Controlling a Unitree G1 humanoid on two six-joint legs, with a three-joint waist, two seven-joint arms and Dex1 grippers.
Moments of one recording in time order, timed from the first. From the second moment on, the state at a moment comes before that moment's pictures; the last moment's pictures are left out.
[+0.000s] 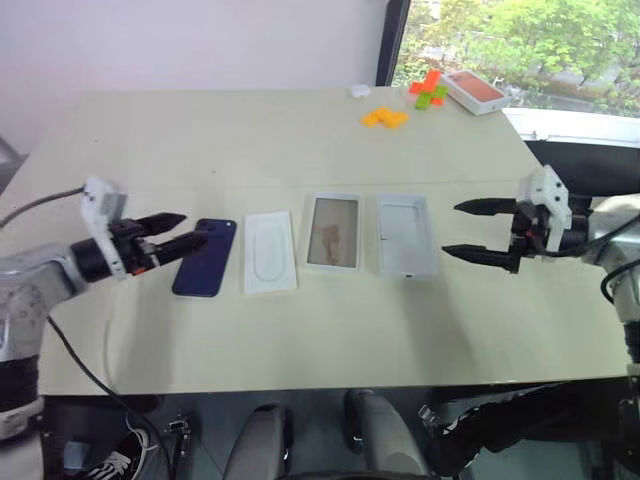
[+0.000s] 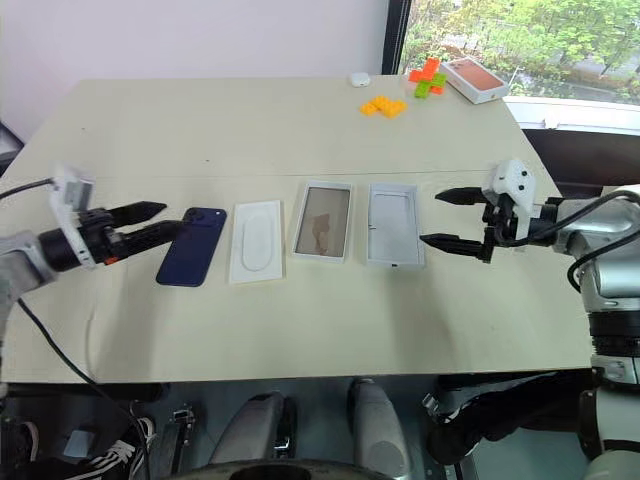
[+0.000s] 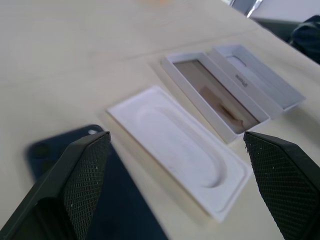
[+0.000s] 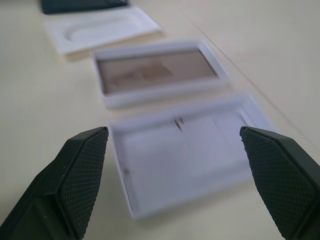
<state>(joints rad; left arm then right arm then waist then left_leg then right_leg) -0.34 0.81 0.30 -0.21 -0.76 0.98 -0.78 -0.52 -0.92 -0.09 0.06 0.39 0.31 1.30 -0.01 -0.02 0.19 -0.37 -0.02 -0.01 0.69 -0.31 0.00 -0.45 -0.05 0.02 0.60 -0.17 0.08</state>
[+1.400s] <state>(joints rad) -0.52 0.24 0.53 -0.16 -0.79 1.52 -0.12 -0.60 -0.83 0.07 0.02 0.20 0.18 1.19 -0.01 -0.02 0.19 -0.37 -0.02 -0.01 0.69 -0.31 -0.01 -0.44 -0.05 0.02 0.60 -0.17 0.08</state>
